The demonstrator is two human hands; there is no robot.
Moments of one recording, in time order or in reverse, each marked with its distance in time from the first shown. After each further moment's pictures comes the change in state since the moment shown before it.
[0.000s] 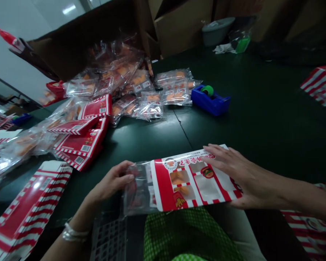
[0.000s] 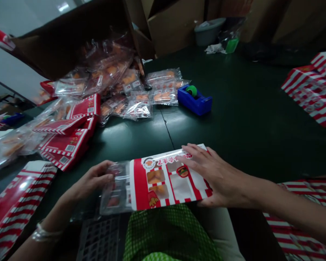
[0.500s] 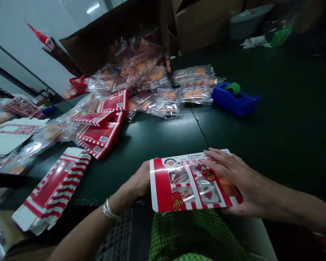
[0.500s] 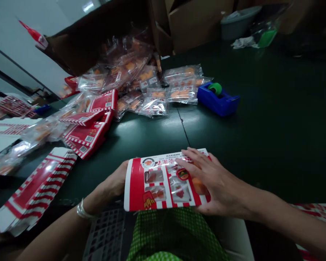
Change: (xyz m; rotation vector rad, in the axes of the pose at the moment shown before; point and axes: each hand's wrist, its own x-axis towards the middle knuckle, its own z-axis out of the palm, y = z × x) left_hand 0.016 0.017 0.064 -0.571 0.035 -0.071; right_hand 0.030 -0.018 0.017 0.038 0.064 -0.053
